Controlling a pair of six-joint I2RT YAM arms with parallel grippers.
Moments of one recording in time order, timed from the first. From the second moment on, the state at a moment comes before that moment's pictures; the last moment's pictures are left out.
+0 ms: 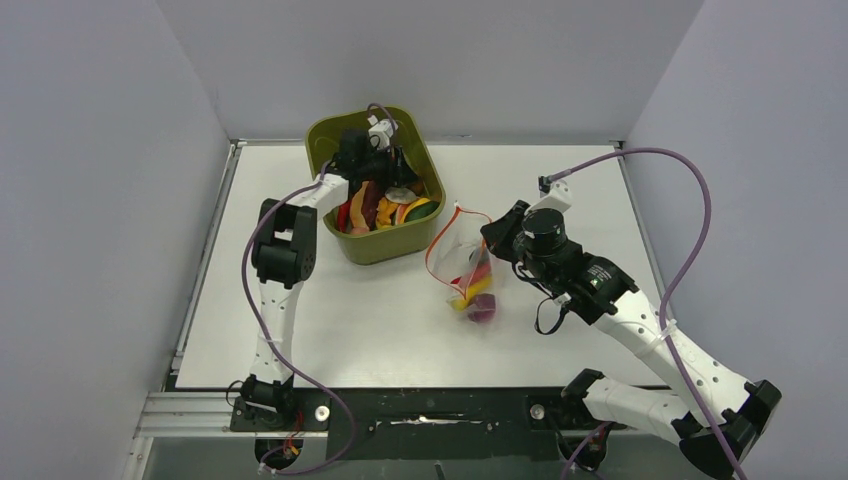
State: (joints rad) left arm -0.28 2.38 1.84 0.04 0.59 -0.29; right arm 0.71 1.00 1.04 -0.48 0.33 0.81
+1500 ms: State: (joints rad) left arm -0.28 1.65 1.29 0.13 0.37 -0.40; right arm 0.72 1.02 1.00 -0.43 0.31 0.85
